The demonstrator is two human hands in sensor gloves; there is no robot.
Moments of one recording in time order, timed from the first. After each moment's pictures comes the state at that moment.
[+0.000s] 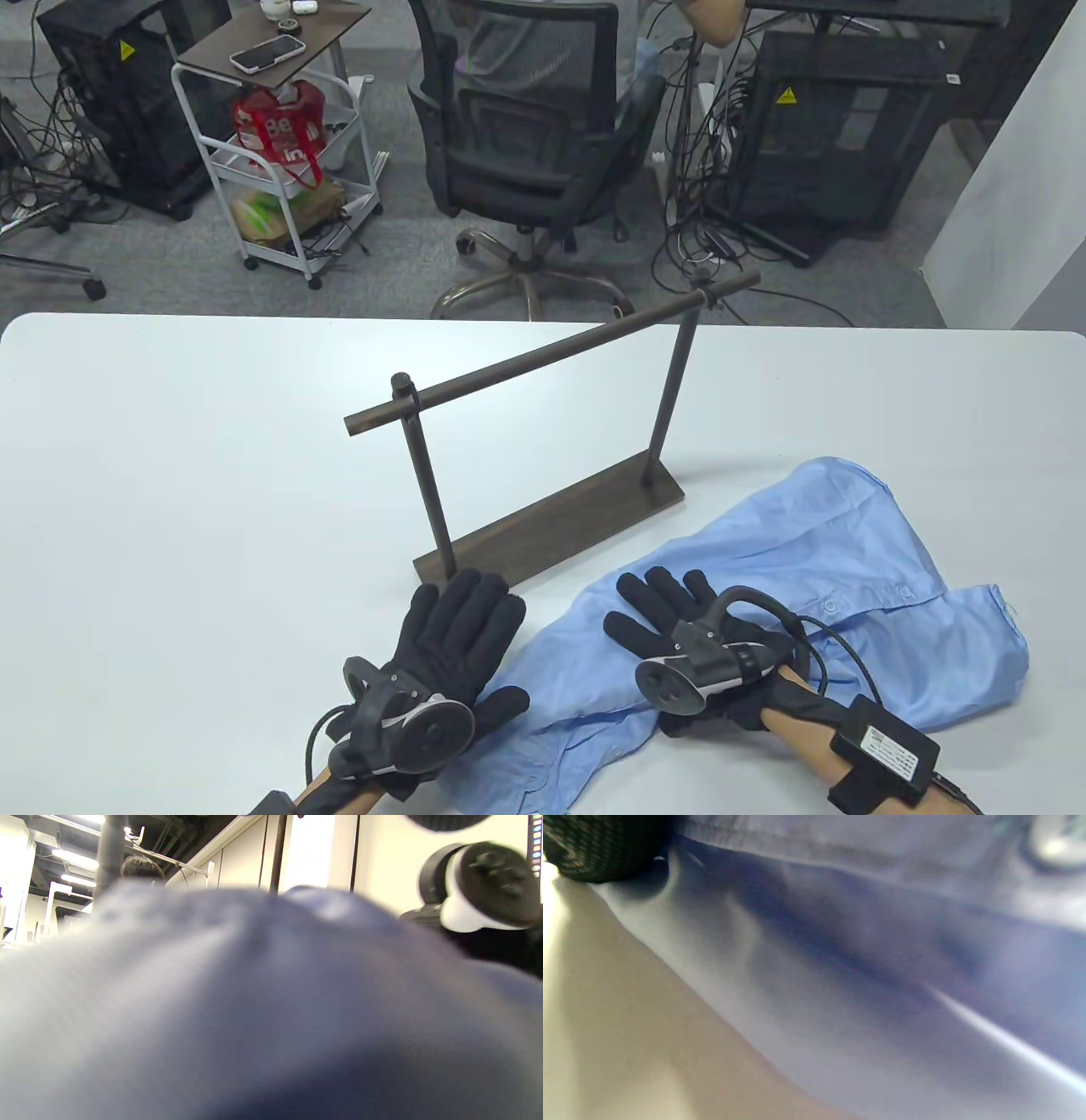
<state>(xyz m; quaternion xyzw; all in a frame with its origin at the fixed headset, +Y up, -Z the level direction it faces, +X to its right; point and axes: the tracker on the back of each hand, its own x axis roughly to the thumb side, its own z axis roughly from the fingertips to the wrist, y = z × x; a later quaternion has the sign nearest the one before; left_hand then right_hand) -0.144 -0.702 -0.195 0.13 -0.30 0.09 0.94 0.125 -0.757 -0.258 -0.41 -0.16 -0.89 0.15</state>
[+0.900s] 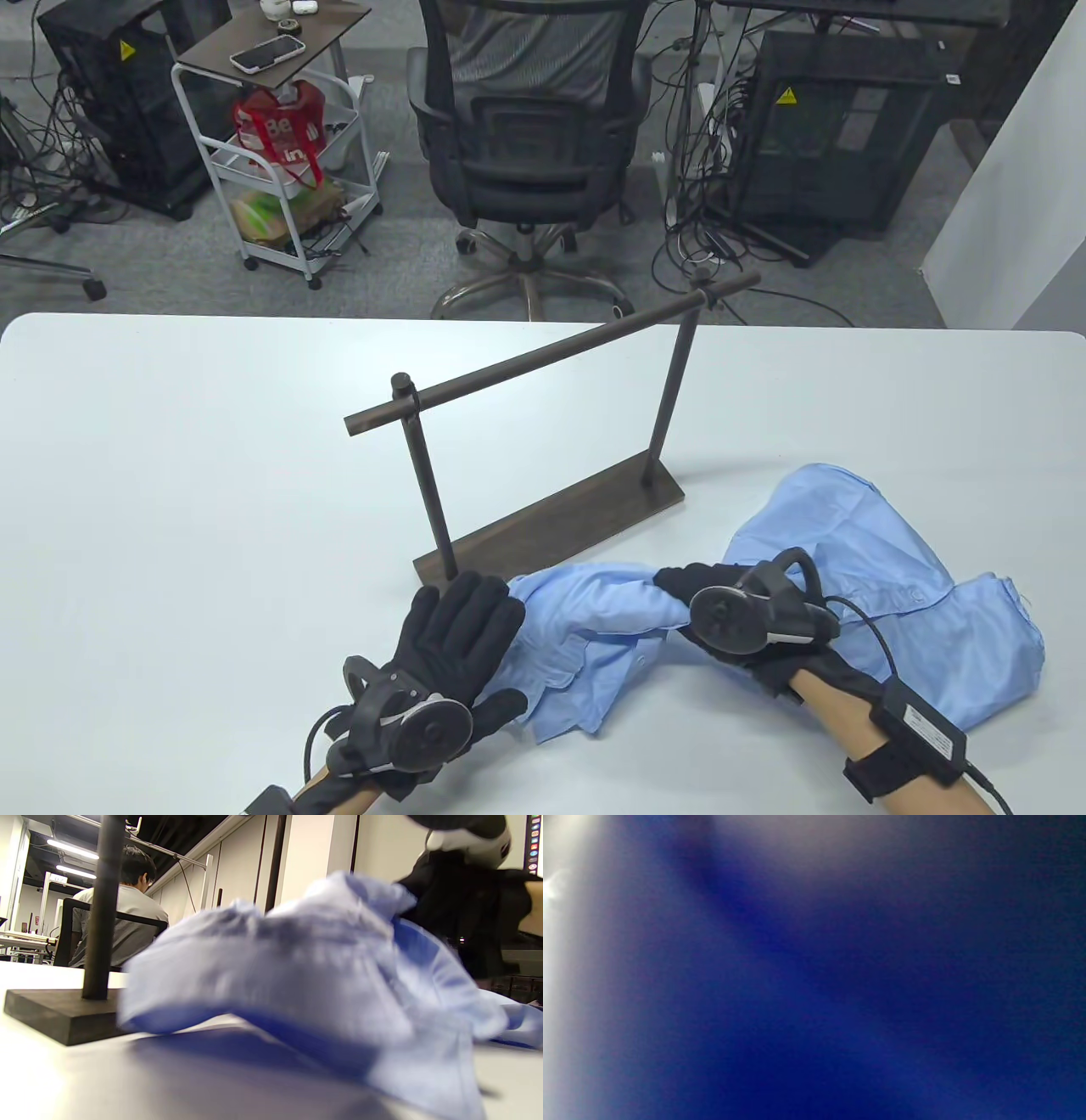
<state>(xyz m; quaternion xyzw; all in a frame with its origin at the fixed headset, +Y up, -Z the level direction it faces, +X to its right) -0.146 -0.703 -0.195 0.11 -0.30 0.10 0.94 0.179 -0.672 -0.277 -0.31 0.05 -0.95 -0.05</state>
